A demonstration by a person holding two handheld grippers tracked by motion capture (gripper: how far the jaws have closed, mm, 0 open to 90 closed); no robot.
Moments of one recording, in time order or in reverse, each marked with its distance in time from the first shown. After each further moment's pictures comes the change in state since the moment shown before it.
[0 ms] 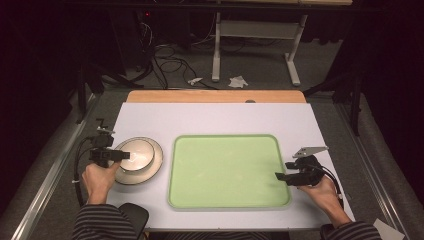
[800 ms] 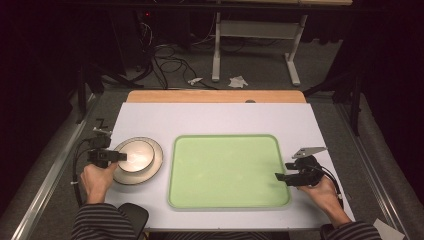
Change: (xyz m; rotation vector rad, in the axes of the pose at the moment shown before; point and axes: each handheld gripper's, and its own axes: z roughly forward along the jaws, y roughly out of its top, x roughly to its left) left arm 0.012 0.003 0.005 0.037 -0.014 -0.066; right arm 0.001 0.000 0.001 0.011 -0.006 -0.003
